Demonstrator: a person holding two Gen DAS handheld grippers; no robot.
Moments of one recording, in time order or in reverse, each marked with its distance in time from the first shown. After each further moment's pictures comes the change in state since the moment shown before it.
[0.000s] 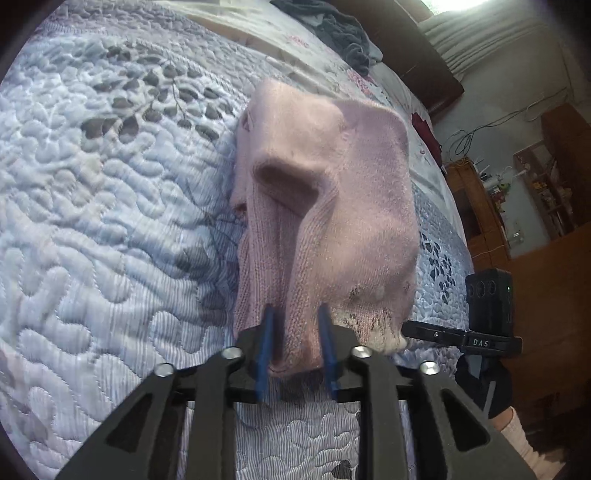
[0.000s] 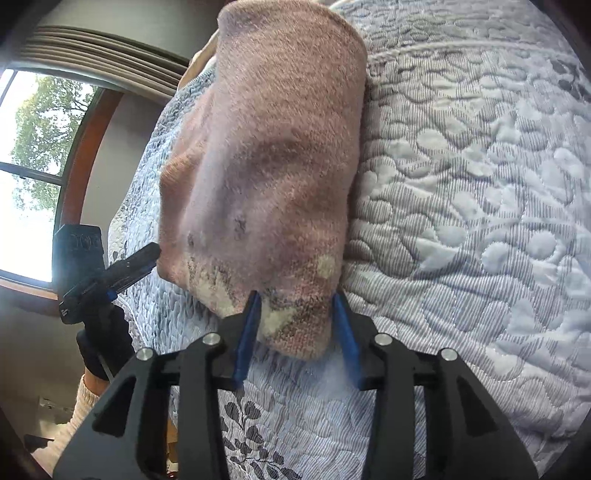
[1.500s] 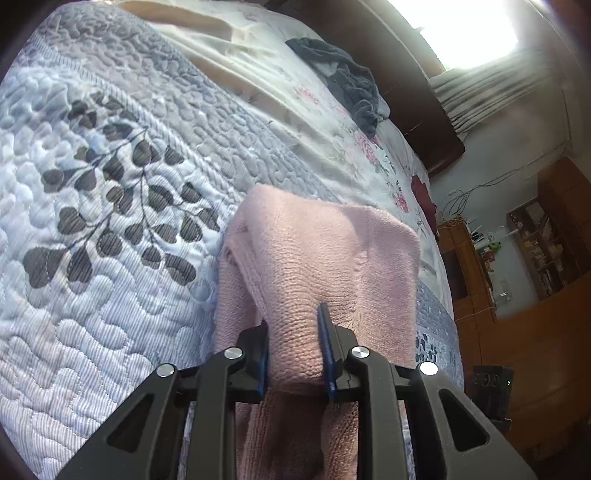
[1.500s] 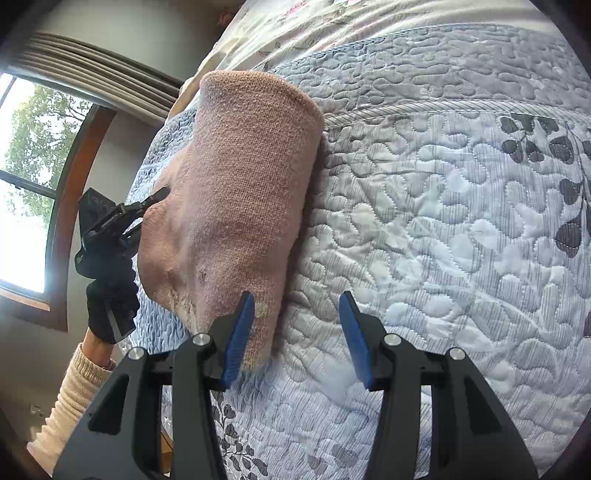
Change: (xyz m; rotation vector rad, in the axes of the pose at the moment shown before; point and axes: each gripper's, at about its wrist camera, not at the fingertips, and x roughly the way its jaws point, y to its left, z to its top) left arm 0.054 0.023 0.090 -0.123 -0.111 -0.057; right arm -0.048 -0.023 0.027 -0.007 -0.040 -0.063
